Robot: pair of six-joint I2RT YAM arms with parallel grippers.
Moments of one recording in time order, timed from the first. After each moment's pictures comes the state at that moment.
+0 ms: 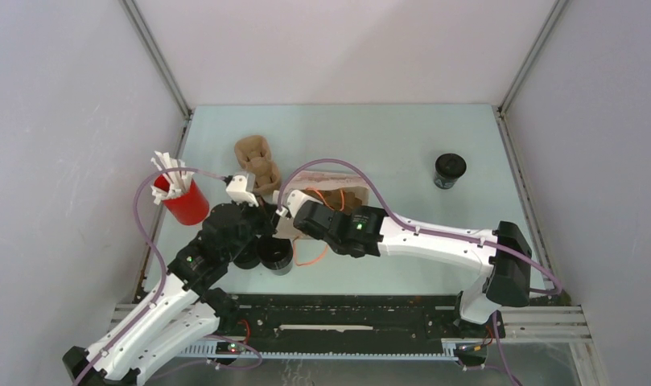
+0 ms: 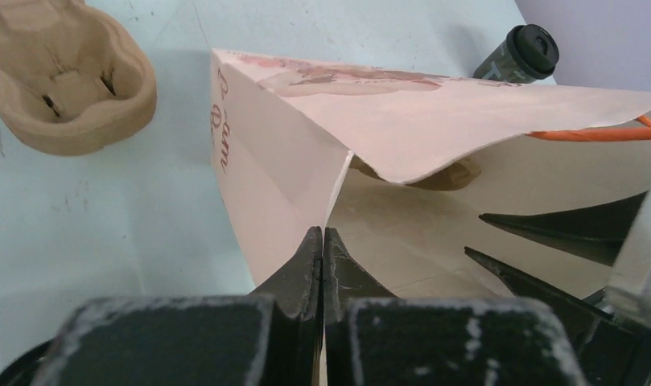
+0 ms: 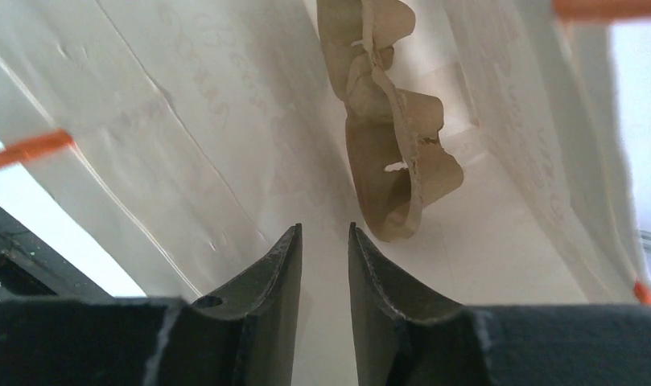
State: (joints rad) left arm -0.64 0.62 0.63 -0.31 -0.18 -0.47; right arm 1.24 1.62 1.43 -0.75 0.56 -0.07
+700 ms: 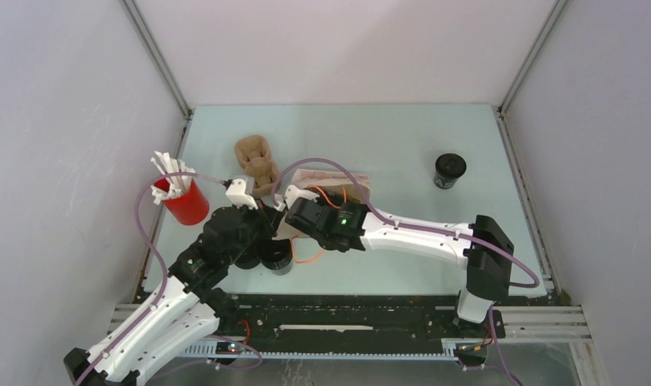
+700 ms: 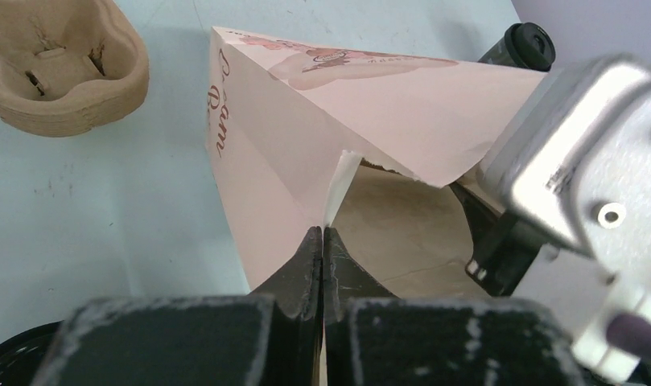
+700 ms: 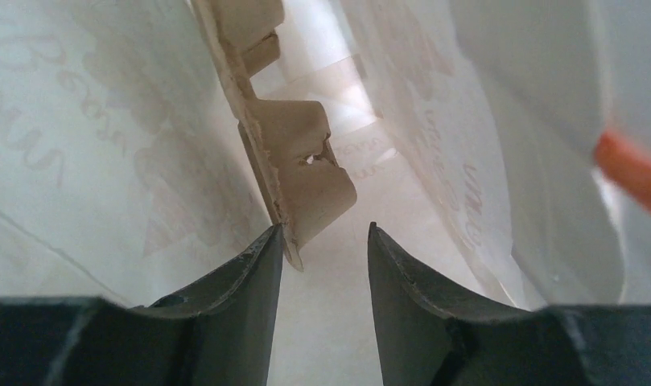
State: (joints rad) left arm -0.64 0.58 0.57 -0.29 -0.17 -0.53; right arm 1.21 1.73 1.46 -0.74 0.79 -0.19
